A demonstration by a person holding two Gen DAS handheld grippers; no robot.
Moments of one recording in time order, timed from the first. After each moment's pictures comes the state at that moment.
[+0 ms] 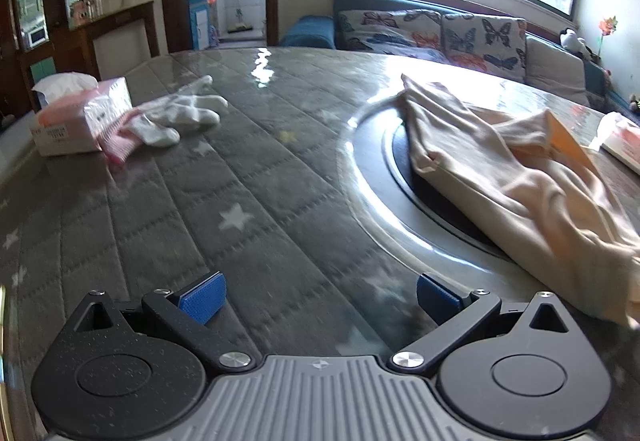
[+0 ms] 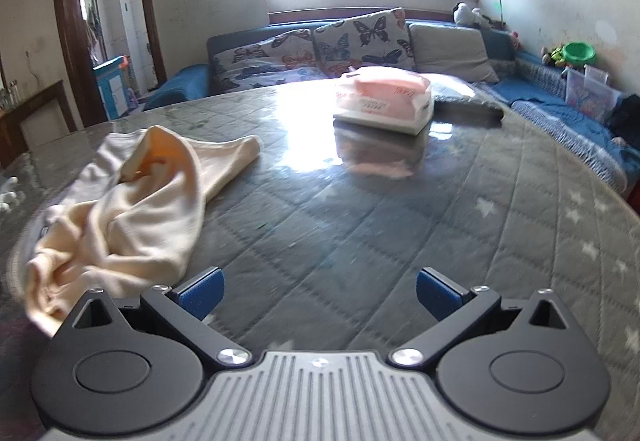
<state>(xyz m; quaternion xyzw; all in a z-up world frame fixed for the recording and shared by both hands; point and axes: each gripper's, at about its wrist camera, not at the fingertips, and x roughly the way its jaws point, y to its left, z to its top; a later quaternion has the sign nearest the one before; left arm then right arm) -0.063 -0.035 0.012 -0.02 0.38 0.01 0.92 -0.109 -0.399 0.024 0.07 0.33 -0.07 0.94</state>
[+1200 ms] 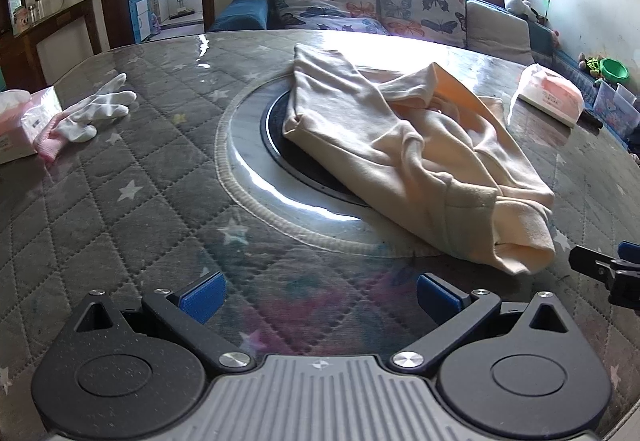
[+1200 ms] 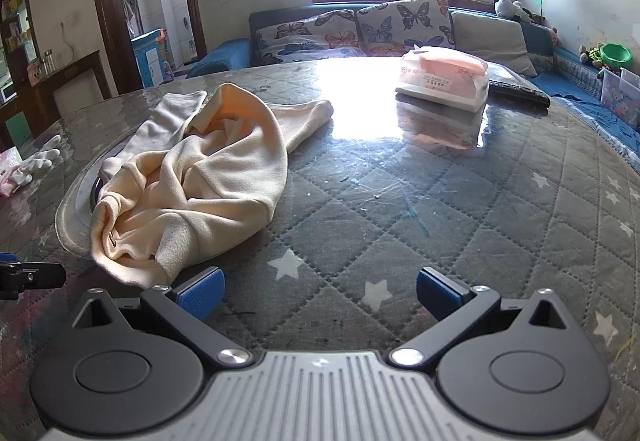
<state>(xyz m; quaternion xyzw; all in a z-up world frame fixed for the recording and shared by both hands) -0.088 -0.105 0.026 0.00 0.42 -0.07 0.91 -0.124 -0.353 0.020 0.05 0.36 -0.02 0.93</state>
